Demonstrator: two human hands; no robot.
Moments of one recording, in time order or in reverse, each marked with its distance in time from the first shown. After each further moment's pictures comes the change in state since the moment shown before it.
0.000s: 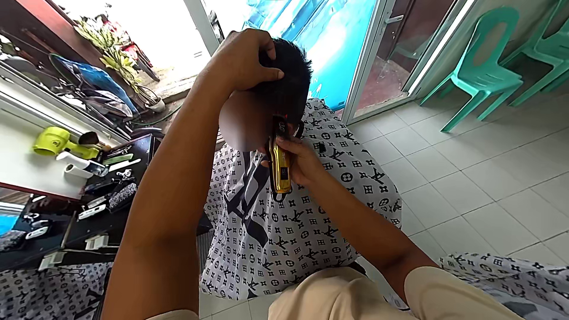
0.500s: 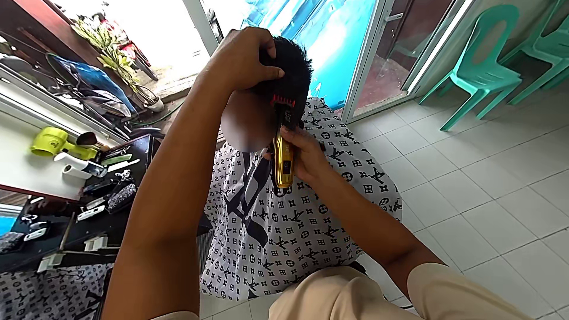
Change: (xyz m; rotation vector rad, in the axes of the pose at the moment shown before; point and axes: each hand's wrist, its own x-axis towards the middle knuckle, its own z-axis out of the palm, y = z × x) left_hand 0.001 -0.001 0.002 -0.014 0.011 0.017; right_hand 0.001 -0.012 0.007 -0.056 -0.011 -0.072
